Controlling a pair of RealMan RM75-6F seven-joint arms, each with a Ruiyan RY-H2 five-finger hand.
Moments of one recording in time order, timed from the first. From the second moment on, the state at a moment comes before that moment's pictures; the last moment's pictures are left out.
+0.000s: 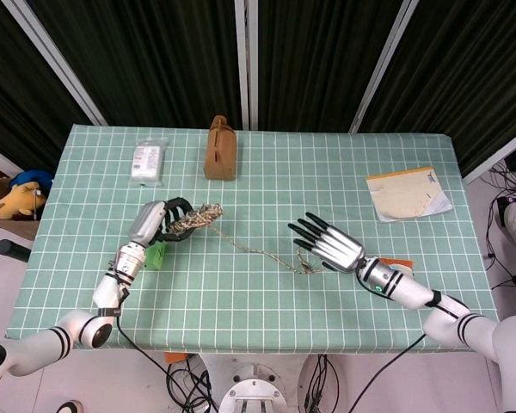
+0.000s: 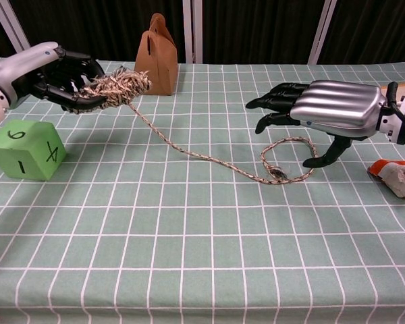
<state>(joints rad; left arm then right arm) -0.65 -1.66 -0.18 -1.11 1.39 1.07 -0.57 0.80 -1.55 -0.08 -0.99 -1.85 1.07 0.09</state>
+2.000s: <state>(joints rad) -0.65 -1.66 -0.16 -1.08 1.40 1.04 -0.60 0.83 -1.78 -0.13 -0.73 -1.81 1.11 0.21</state>
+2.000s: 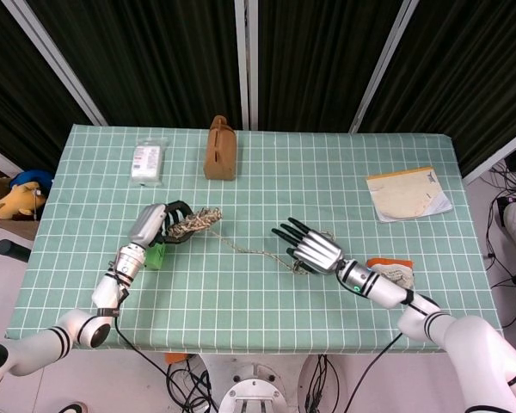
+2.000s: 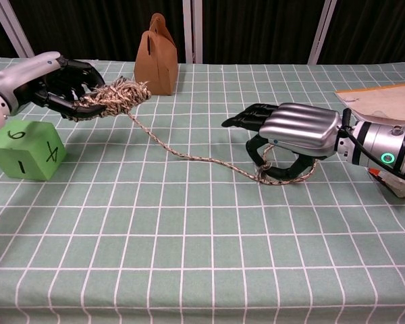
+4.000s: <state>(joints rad) -0.77 -1.80 -0.27 -1.29 1.35 1.10 -0.14 1.15 -1.56 0.57 -1.40 -0.88 0.88 -0.06</state>
